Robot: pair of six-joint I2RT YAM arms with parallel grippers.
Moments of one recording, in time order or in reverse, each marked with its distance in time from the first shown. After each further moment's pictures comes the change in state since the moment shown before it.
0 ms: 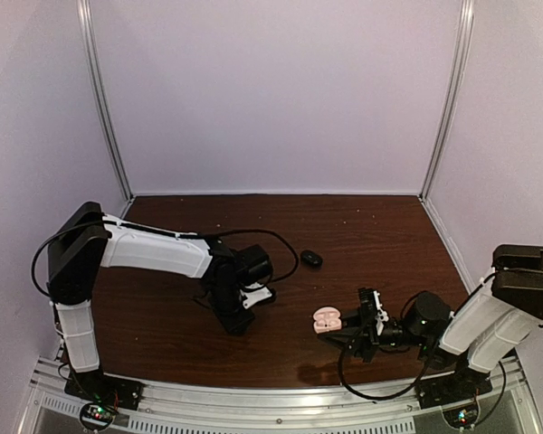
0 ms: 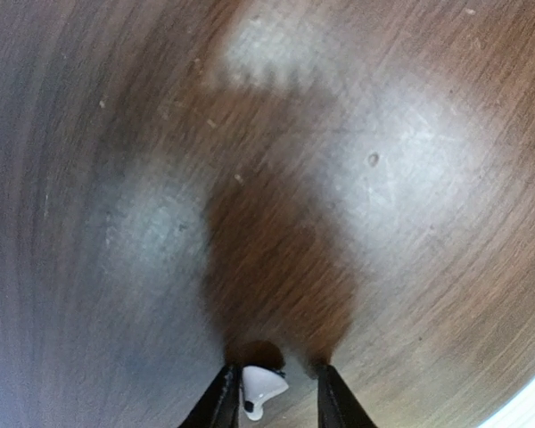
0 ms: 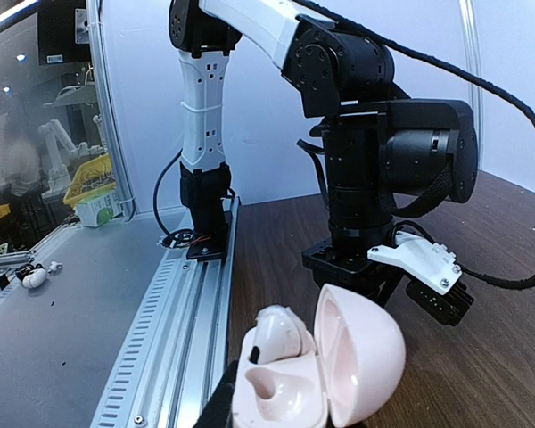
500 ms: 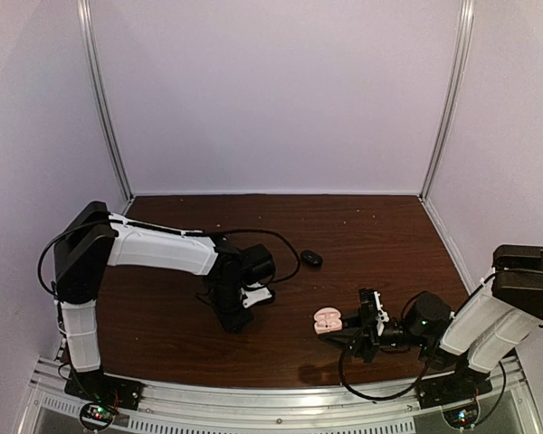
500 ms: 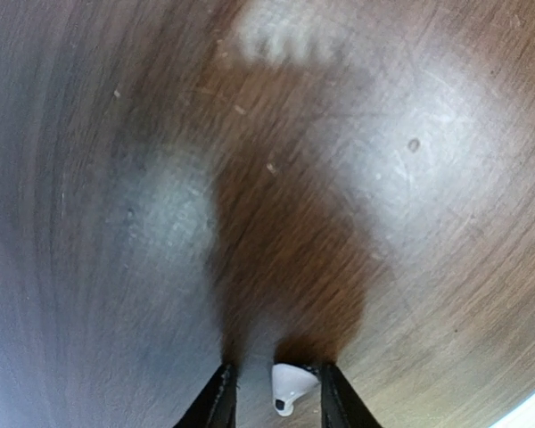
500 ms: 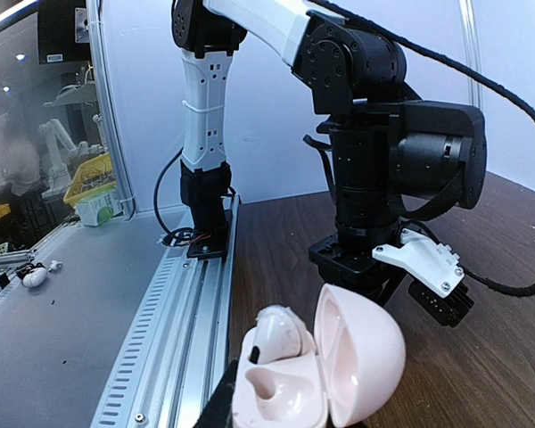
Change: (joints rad) left arm 0.000 0.038 0.053 -0.070 -0.055 0.068; right arm 0.000 -0.002 -0.006 0.000 0.000 0.000
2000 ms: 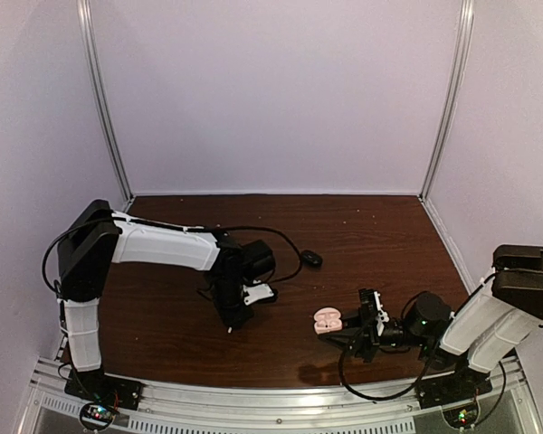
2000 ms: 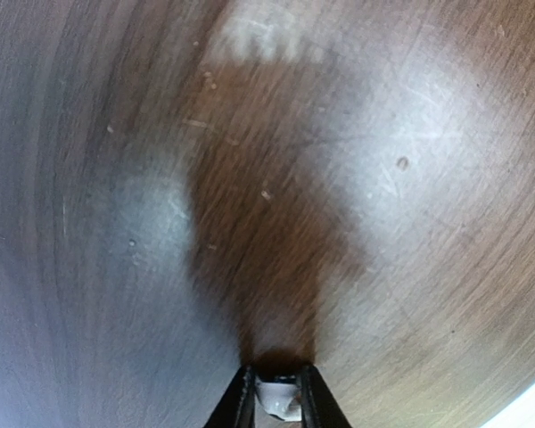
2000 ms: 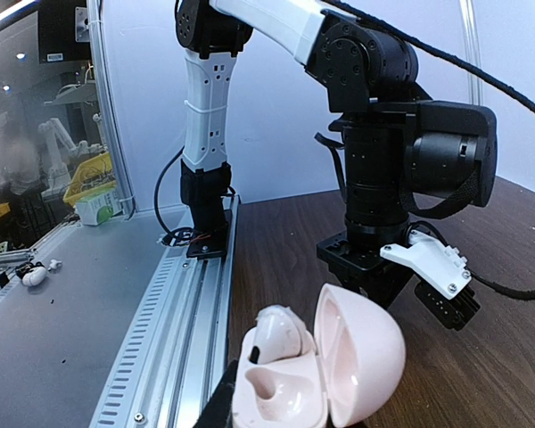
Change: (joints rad) left arm 0.023 0.025 0.043 -0.023 0.050 0.075; right arm 0.000 0.000 0.000 0.000 0.000 -0.004
